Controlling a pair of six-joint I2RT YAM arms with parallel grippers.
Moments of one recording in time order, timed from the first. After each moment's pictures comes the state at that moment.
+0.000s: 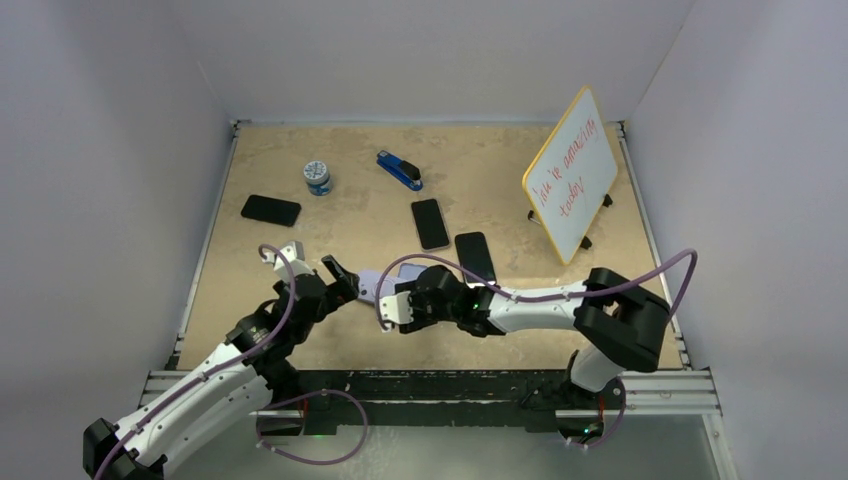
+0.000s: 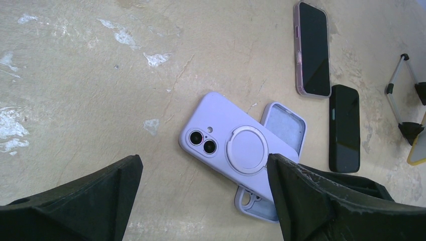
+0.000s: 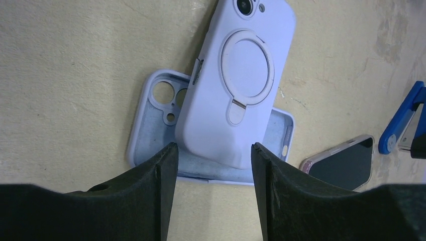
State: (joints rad) left arm -0.71 0.55 0.36 -0.45 -0.50 -0.96; right arm 1.11 1.58 0.73 0.16 -0.05 -0.75
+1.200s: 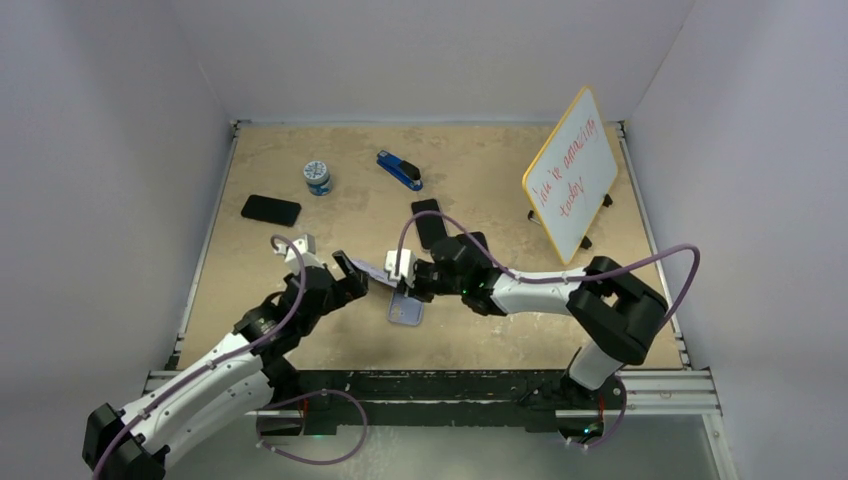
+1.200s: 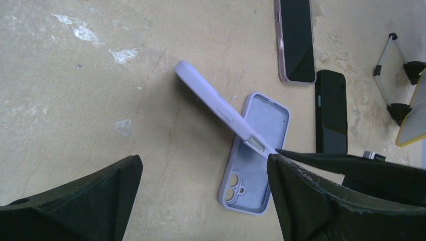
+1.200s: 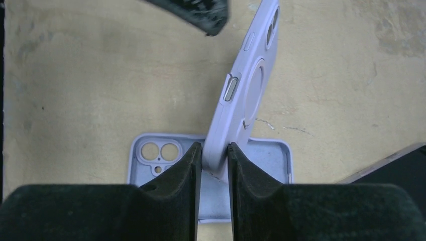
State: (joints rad) left arm -0.71 0.63 0.39 -0.38 -0.42 -0.93; right arm 0.96 1.63 0.75 0.36 -0.32 -0.44
